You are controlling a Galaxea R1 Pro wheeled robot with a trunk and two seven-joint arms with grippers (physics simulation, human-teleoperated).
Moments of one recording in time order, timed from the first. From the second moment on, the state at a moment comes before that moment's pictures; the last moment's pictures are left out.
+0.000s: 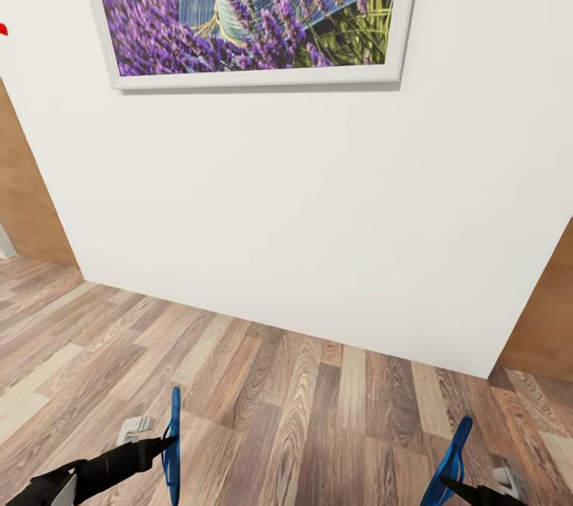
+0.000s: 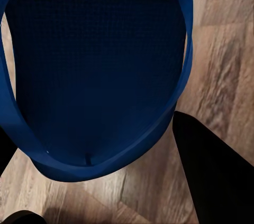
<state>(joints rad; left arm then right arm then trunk) -0.51 0.27 0.43 -0.22 -0.12 0.08 -0.99 -0.37 -0.45 -0.08 -0.19 -0.40 0.16 1.05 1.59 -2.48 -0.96</state>
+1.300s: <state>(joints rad) -0.51 0.26 0.43 -0.22 -0.12 0.08 -0.99 -0.37 -0.45 -0.08 -0.19 -0.40 0.16 1.05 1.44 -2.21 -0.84</state>
